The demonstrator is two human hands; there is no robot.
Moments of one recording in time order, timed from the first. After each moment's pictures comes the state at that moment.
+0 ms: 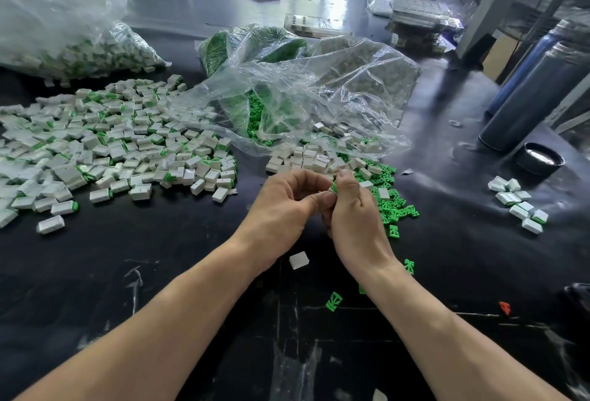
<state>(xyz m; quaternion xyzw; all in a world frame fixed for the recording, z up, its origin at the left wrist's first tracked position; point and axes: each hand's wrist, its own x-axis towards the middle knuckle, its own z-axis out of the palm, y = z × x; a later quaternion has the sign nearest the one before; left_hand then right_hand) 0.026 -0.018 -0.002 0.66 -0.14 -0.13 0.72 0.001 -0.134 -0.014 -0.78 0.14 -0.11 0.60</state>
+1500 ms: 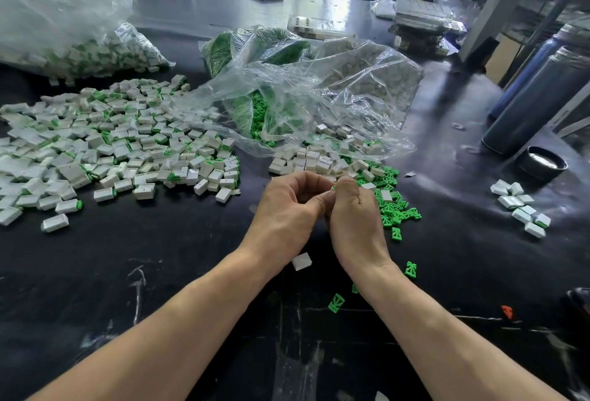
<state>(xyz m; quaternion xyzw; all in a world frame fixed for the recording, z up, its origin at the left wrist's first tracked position) 0.023 -0.022 -0.010 0.68 -0.12 -0.09 0.72 0.008 -0.132 -0.019 -0.78 0.15 -0.12 0.59</state>
